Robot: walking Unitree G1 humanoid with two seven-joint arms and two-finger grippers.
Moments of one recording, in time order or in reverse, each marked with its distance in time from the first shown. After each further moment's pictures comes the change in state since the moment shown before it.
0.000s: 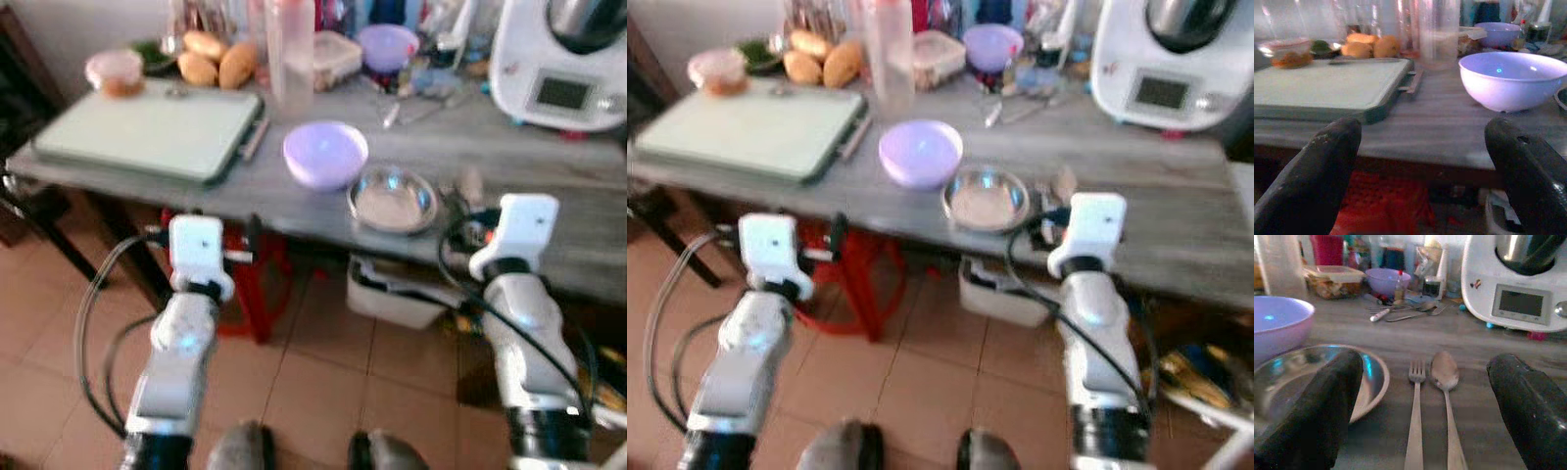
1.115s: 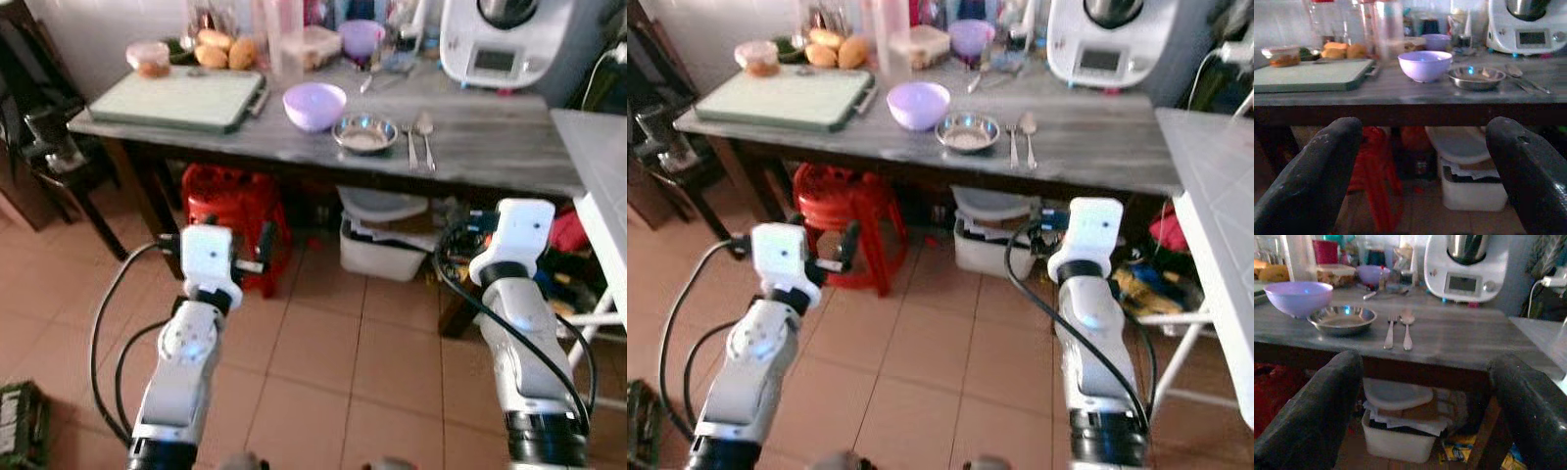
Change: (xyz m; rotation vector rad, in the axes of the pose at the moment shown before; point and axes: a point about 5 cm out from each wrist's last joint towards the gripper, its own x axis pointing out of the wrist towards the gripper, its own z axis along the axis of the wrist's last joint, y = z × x) left arm -0.004 -0.010 -0.005 -0.042 -0.020 -0.122; right arm 0.001 0.003 -0.003 0.006 0.028 -0.026
